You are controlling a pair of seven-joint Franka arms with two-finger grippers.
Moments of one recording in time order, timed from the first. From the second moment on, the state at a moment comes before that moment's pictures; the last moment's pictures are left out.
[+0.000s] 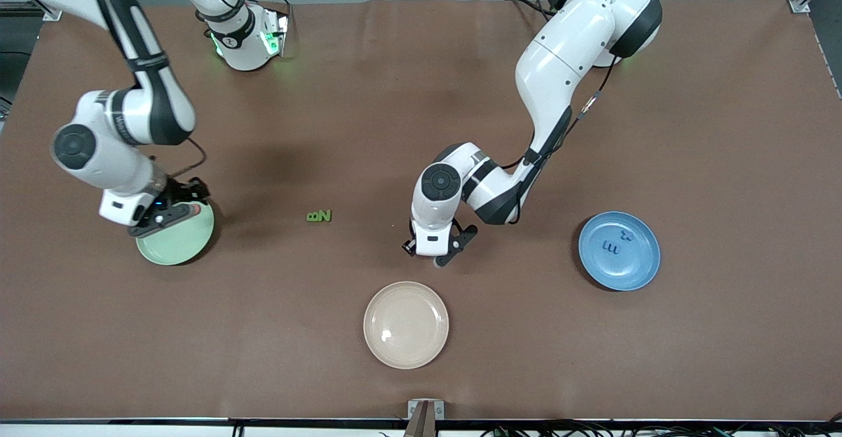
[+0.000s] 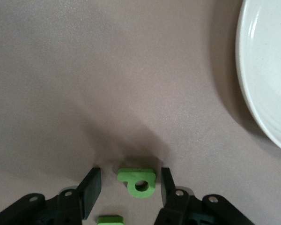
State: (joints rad) left arm -0.59 1.05 -0.21 -1.14 0.18 2.30 -1.57; right arm -0.03 0.21 0.08 -2.19 -0.07 2.35 -0.26
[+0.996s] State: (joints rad) left arm -0.58 1.06 -0.21 -1.12 0.18 2.29 -1.57; right arm 0.26 0.31 0.08 -2.07 0.14 2.31 0.93
